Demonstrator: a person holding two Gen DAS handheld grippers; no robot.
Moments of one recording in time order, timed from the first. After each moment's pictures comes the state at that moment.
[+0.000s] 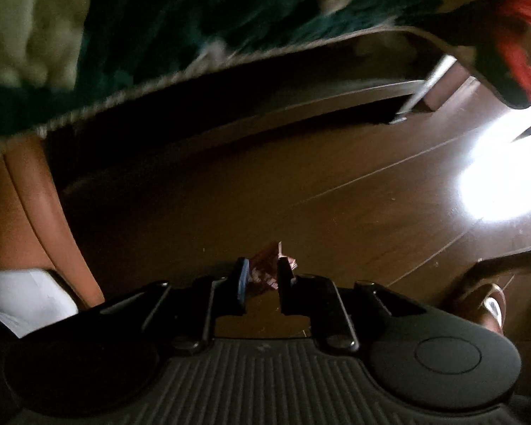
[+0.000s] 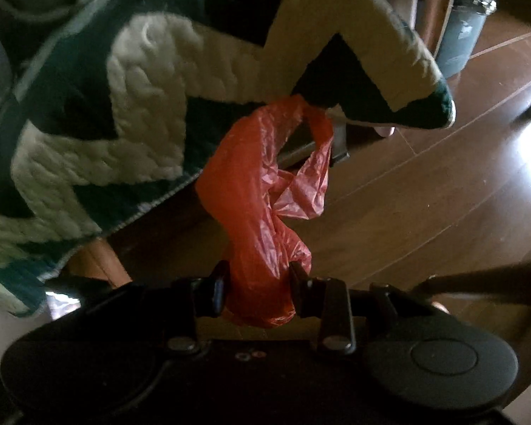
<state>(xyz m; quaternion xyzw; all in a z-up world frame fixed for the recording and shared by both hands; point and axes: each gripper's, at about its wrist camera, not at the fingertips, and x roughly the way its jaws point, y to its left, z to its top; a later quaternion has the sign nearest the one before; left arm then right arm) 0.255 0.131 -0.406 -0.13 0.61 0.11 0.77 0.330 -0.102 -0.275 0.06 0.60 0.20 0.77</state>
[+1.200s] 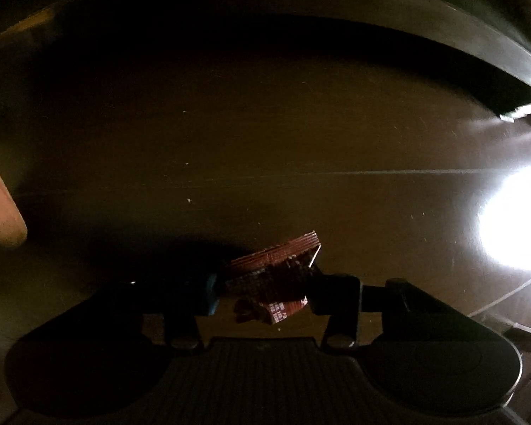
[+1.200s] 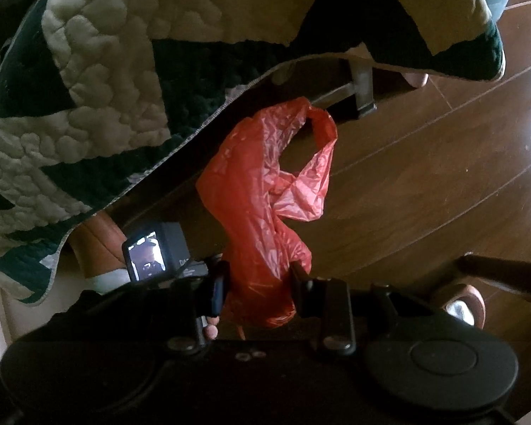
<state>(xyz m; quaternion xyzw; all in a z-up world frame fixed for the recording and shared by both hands) 0.286 0.136 -0.543 -0.24 0.68 0.19 0.67 0.357 -0.089 -0.314 0.06 0.67 0.23 0.70</state>
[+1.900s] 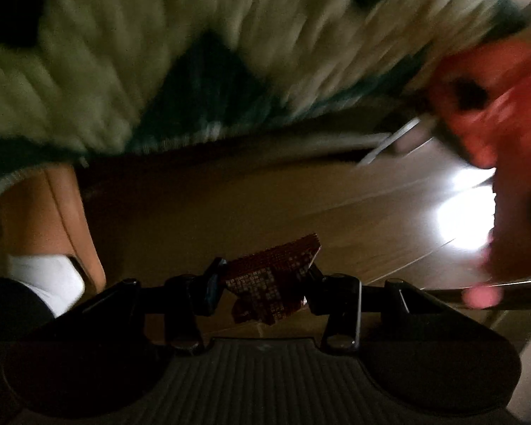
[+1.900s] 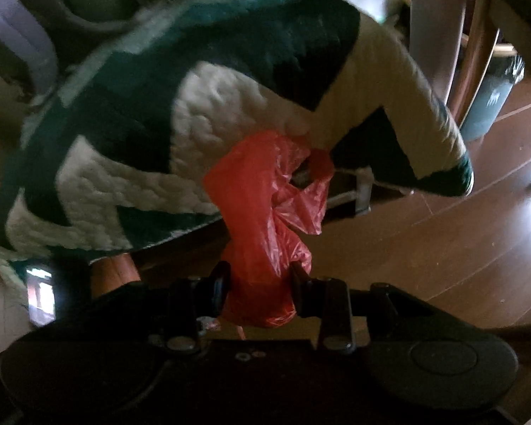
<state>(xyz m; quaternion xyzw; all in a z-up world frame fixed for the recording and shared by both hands) 0.260 0.101 -0.304 -0.19 0.59 0.11 0.78 0.327 -0.090 -0.216 0.02 0.54 0.26 0.80</state>
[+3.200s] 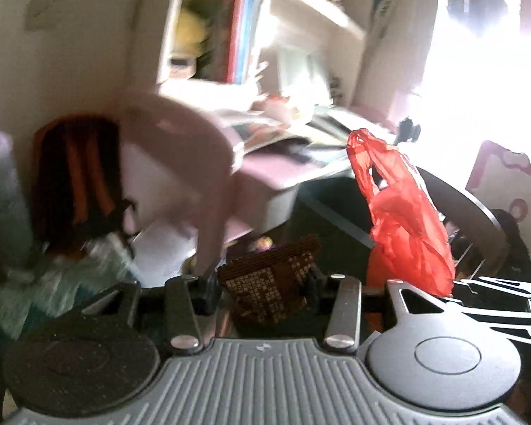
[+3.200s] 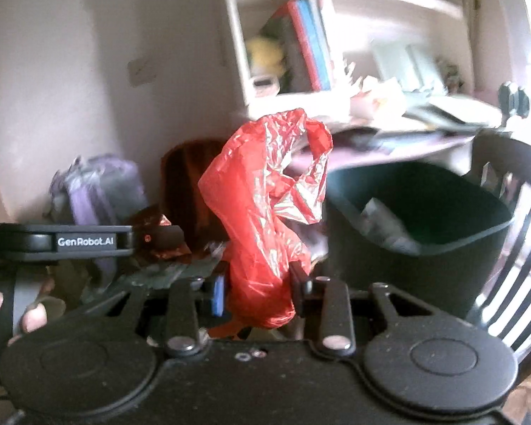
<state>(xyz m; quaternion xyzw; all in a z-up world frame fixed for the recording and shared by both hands) 0.259 -0.107 0.180 -0.07 0.27 -0.10 0.96 0.218 -0.306 0.155 0.04 0.23 0.22 0.95</state>
